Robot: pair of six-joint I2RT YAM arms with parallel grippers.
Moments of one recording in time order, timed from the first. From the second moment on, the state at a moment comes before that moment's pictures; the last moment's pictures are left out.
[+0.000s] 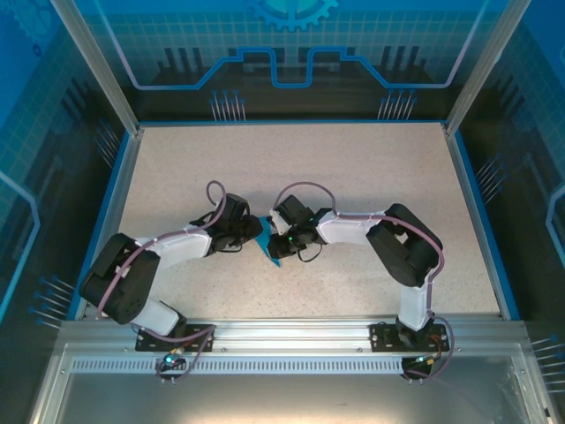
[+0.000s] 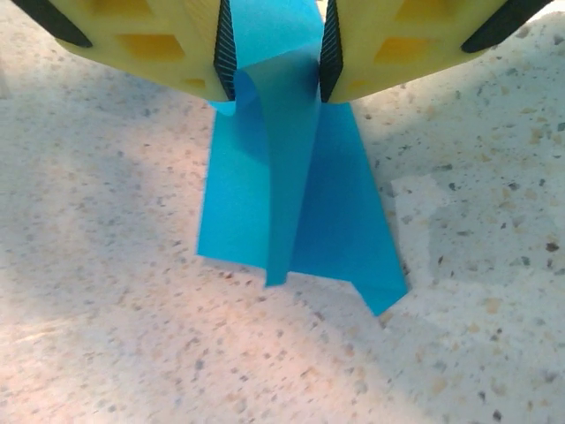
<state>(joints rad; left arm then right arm) -0.46 1.49 0.67 -0.08 0.06 -0.95 0.81 1.91 1.10 -0.28 -0.39 0.45</state>
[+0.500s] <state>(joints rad) -0.39 1.49 0.68 -0.08 0.08 -0.92 0.81 1.91 1.10 -0.27 -0.38 0.45</state>
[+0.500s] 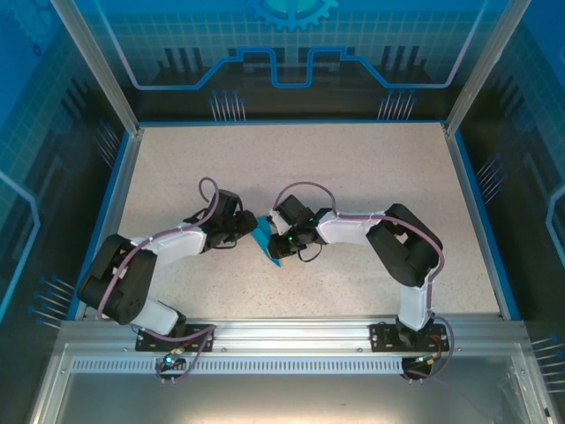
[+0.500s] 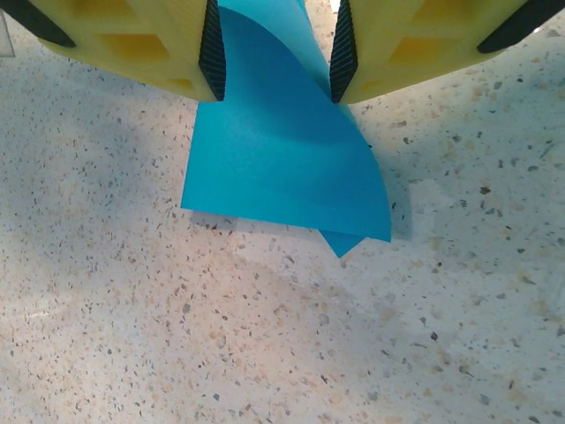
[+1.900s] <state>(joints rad) -0.37 1.45 0.58 0.03 0.24 -0.98 0.81 1.83 1.07 -0.29 -0.39 0.37</state>
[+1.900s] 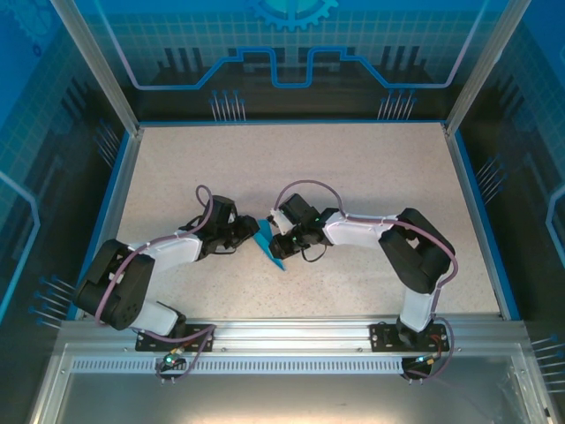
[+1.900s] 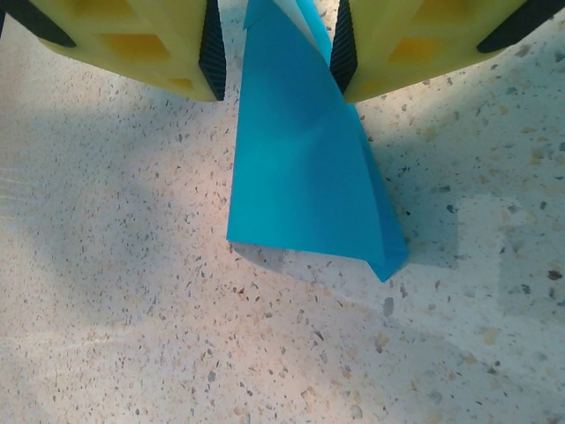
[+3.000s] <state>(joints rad) -0.37 1.30 0.48 0.03 0.26 -1.01 0.79 1.89 0.95 -0.02 -0.58 0.56</state>
